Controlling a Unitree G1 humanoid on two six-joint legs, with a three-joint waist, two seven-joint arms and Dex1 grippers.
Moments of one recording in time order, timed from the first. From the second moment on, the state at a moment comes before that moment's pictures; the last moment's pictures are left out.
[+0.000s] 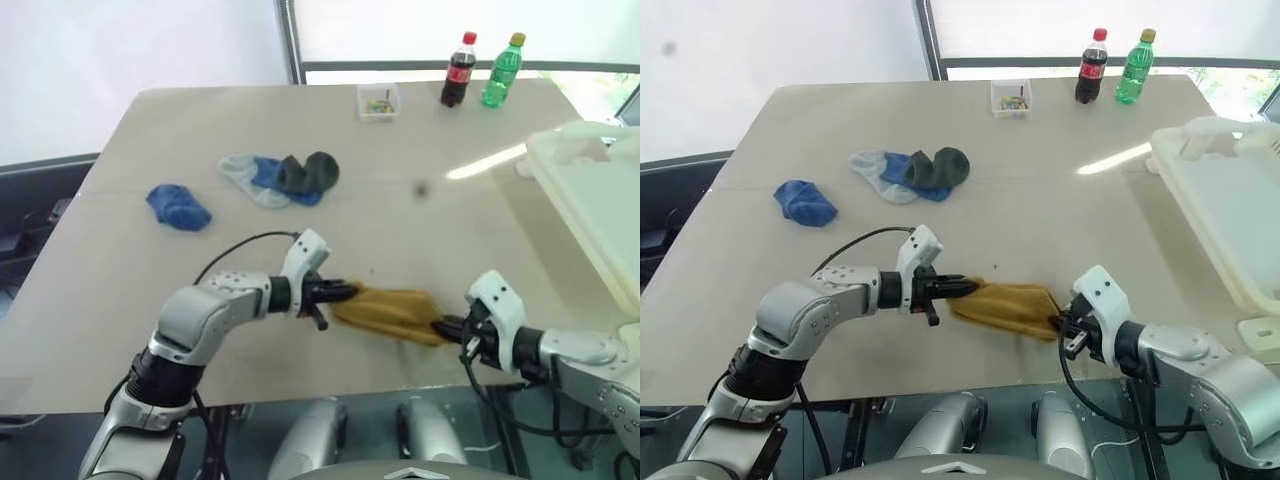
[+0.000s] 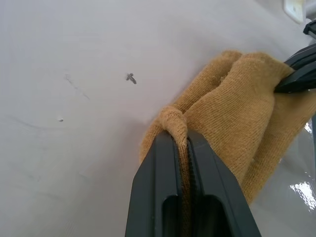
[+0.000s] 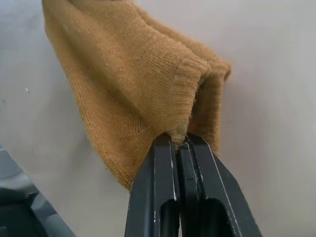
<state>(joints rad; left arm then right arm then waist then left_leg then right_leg) -0.37 0.57 -0.19 -0.28 -0.59 0.98 -0.73 0.04 -0.66 -0.05 -0.81 0.64 1.18 0.45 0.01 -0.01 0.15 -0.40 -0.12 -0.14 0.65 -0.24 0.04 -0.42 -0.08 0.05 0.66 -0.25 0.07</state>
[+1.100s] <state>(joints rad) -0.41 0.48 -0.10 -0.18 -0.70 0.89 -0.92 0.15 -0.70 0.01 -0.64 0.32 0.38 0.71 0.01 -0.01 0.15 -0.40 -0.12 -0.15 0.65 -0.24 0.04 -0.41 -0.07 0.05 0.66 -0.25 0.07</state>
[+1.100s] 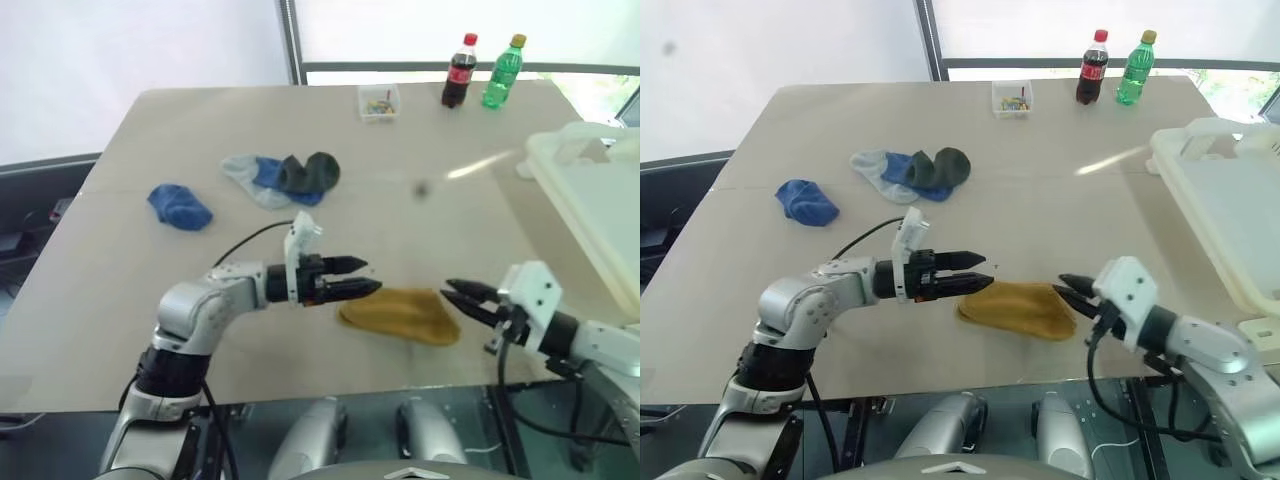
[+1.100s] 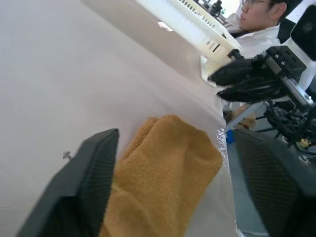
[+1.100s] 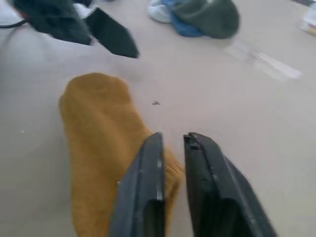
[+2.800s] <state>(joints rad) -0.47 0.49 -0.01 -0.05 -0.94 1.43 -0.94 0.13 -0.64 0.18 -0.35 0.08 0.03 0.76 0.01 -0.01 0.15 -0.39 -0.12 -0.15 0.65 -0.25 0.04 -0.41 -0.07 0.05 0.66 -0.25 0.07</state>
